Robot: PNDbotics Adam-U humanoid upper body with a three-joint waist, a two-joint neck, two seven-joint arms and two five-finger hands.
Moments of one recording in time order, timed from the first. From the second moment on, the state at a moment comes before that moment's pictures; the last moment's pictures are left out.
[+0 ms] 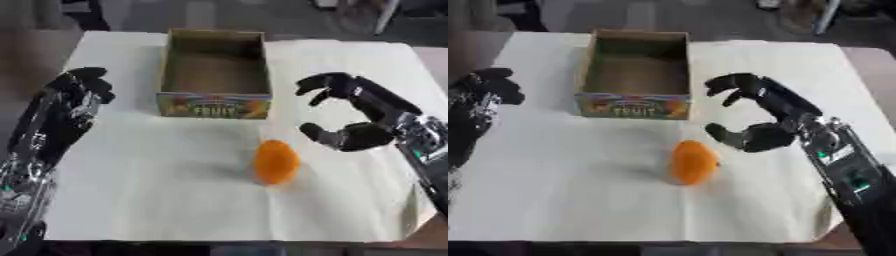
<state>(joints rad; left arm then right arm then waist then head) -0.21 0.29 -0.06 -1.83 0.01 0.02 -0.08 -0.42 -0.47 0.26 -1.65 0.18 -0.22 0.39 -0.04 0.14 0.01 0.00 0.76</state>
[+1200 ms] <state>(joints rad) -0.21 0.29 -0.06 -1.83 0.01 0.02 -0.09 -0.44 -0.45 0.31 -1.57 0.34 -0.25 0.45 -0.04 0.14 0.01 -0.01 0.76</state>
